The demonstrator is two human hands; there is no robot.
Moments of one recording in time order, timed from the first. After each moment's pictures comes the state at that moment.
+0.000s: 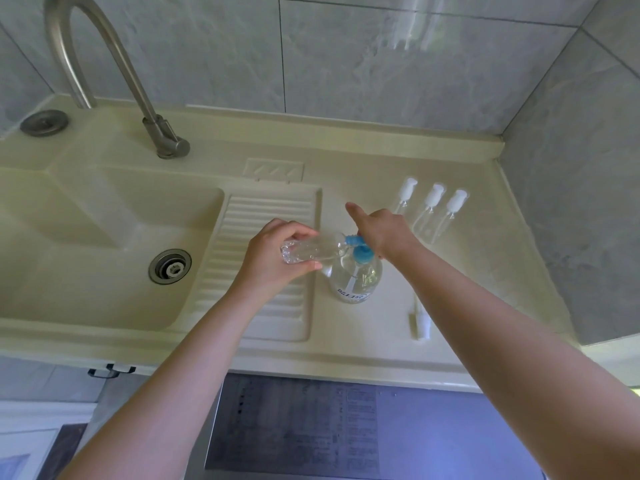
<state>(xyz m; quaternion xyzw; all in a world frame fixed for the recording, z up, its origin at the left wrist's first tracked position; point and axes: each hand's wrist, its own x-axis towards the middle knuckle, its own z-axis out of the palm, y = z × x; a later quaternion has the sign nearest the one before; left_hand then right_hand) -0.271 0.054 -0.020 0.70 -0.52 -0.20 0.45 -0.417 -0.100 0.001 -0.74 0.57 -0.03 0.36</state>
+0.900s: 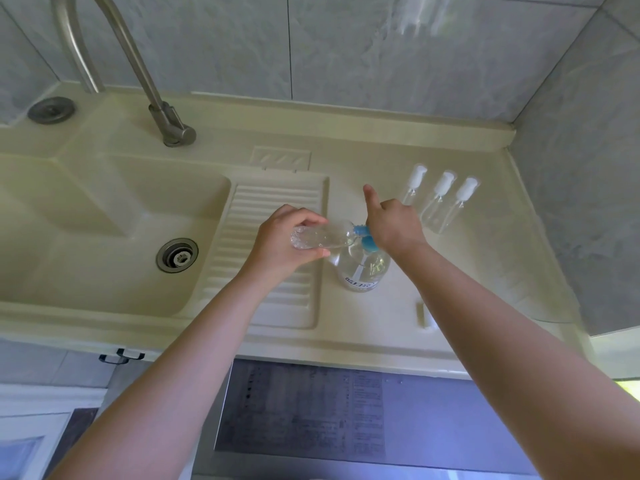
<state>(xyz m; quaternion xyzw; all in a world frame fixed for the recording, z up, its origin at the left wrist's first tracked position) -0.270 0.050 -0.022 0.70 -0.53 -0.19 0.44 -0.418 -0.091 -0.009 -0.76 0.58 -0.07 0.28</state>
